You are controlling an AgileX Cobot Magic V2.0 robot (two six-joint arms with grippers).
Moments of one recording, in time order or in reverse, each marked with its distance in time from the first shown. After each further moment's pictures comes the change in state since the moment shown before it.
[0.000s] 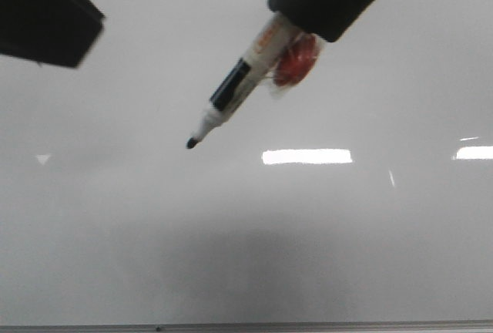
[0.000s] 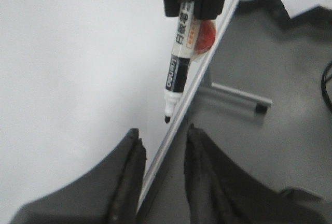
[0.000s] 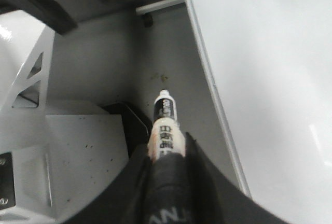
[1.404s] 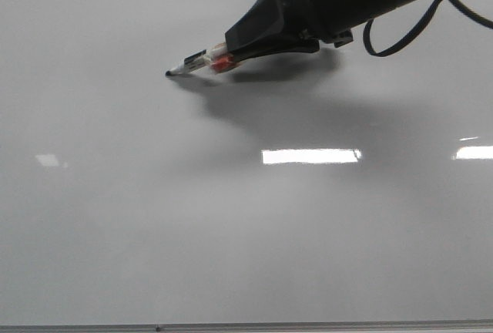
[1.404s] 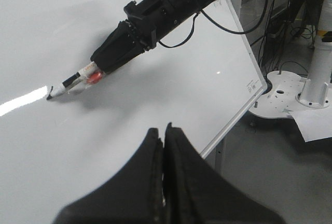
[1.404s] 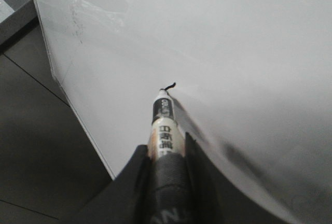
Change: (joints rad) left arm 0.074 -0.620 0.304 -0.013 -0.057 -0.167; right arm -0.197 0.455 0.023 0.939 -0.374 -0.569
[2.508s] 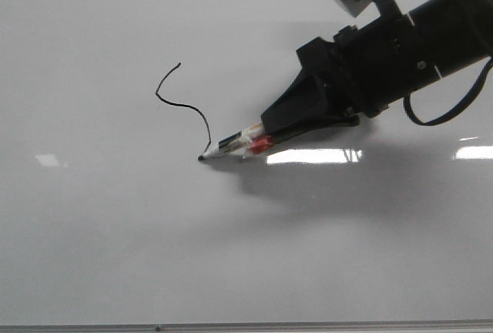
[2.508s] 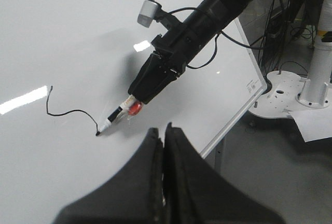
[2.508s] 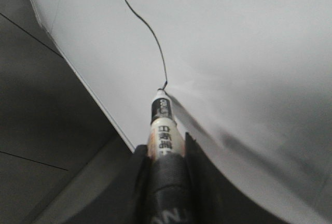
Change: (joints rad) left arm 0.000 0.000 0.000 0.000 0.000 -0.002; right arm -0.074 0.007 0.175 -0.065 0.051 -0.046
